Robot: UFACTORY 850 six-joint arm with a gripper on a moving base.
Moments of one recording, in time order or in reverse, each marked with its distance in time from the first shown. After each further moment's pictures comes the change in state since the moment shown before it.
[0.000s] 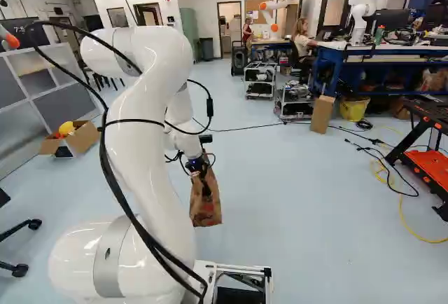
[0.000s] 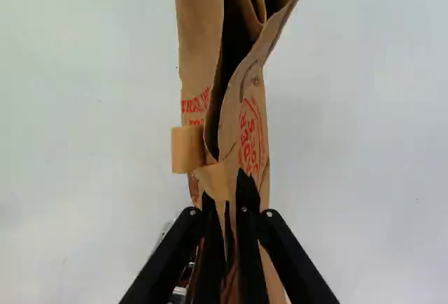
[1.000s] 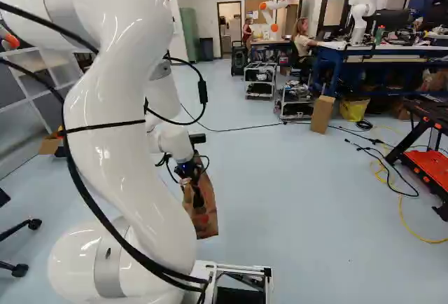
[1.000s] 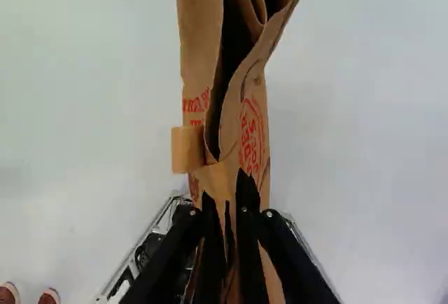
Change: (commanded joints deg) arm 2.2 19.5 18.9 0.0 0.0 0.0
